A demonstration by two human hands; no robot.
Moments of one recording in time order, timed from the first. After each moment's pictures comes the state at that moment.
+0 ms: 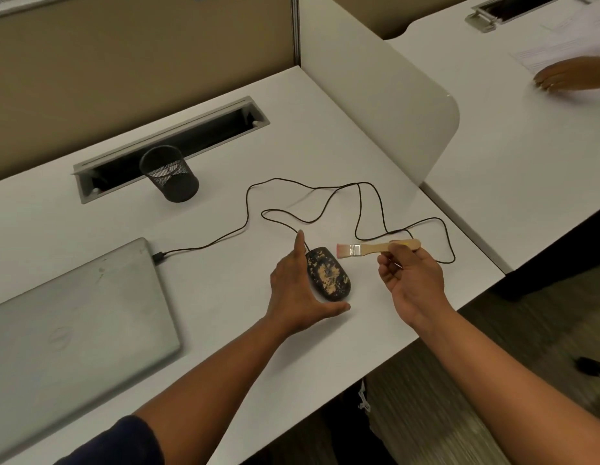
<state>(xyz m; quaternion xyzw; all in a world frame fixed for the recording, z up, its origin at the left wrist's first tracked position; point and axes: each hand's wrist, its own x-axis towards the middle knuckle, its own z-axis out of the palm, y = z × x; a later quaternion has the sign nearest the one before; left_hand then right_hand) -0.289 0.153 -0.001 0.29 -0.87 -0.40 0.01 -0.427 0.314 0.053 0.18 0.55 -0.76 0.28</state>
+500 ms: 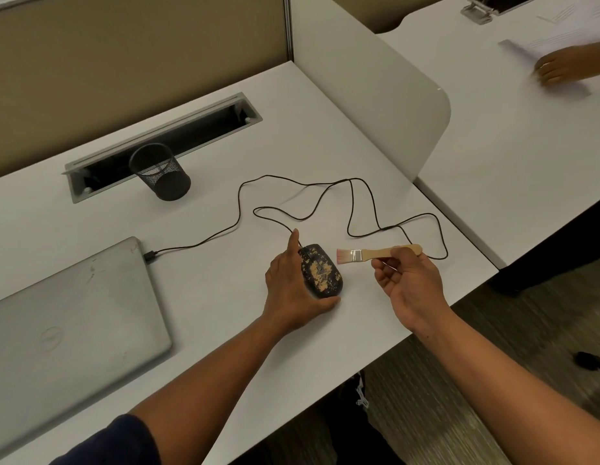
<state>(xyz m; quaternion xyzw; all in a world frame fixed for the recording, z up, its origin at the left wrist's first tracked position) -0.295 0.161 -0.004 0.30 -0.86 -0.41 0.02 -0.431 0.333 0.042 0.18 0.53 -0.77 0.30</state>
